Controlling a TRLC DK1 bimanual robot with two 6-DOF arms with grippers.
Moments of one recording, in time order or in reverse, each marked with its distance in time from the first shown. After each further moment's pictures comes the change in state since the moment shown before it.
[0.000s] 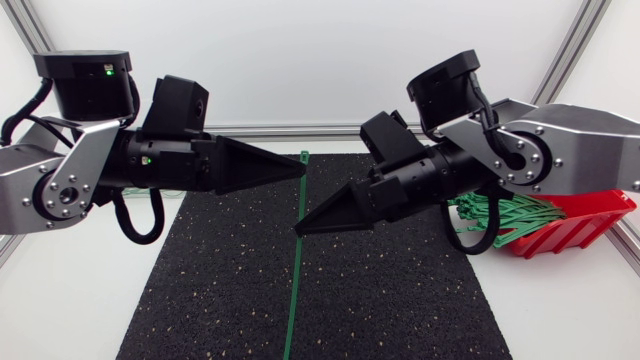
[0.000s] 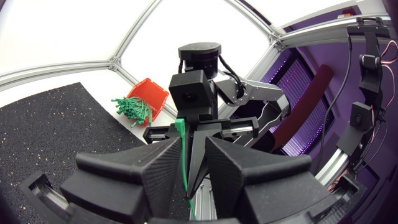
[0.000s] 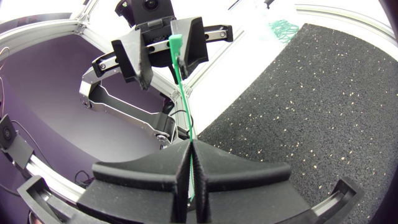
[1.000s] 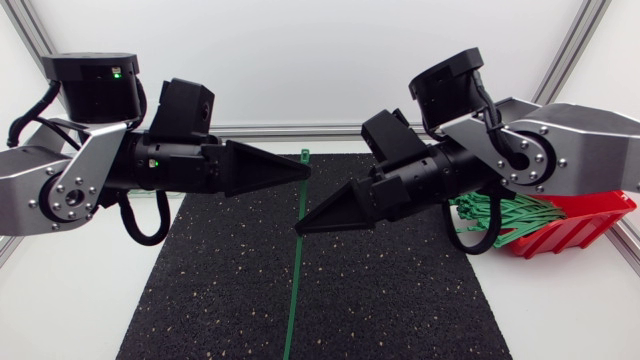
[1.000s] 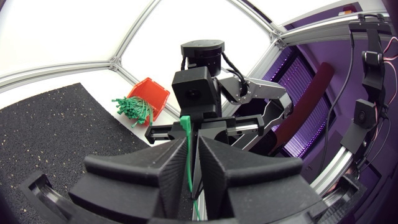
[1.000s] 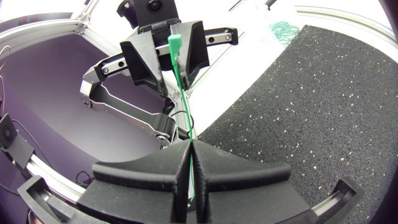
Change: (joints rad) left arm -0.017 0.010 -0.001 0.005 -0.022 0.015; right arm 0.000 -0.008 -0.002 0.003 0.001 0.003
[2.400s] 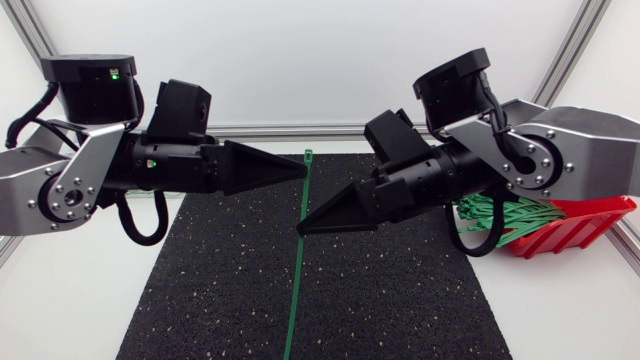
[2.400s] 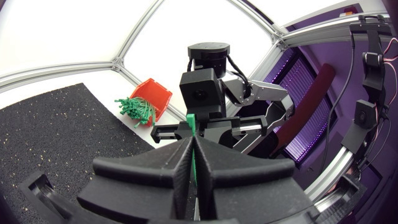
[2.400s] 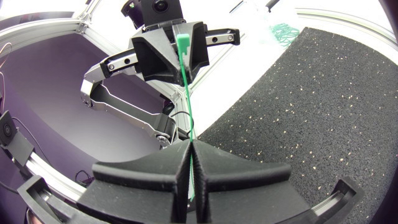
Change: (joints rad) left arm 0.014 0.000 -0.006 0.000 0.000 0.004; right arm -0.002 -0.019 -0.017 0.019 0.003 0.008
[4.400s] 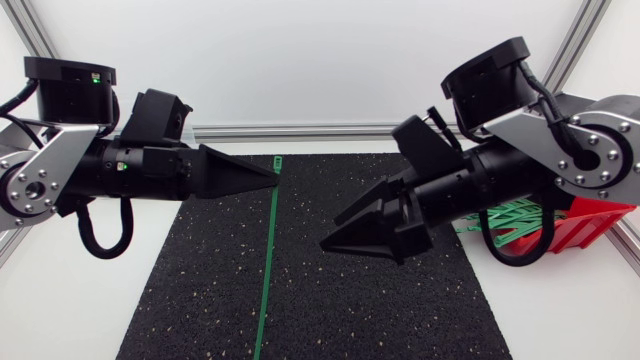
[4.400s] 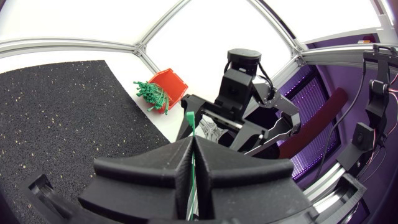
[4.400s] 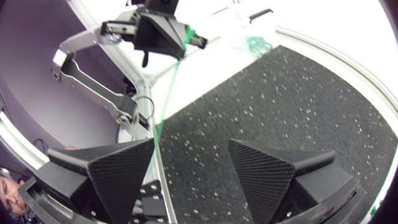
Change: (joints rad) left arm 0.095 -0.079 0.001 -0.285 -0.003 0.026; right arm -0.013 -0.125 -0.006 -0.232 0.272 -0.327
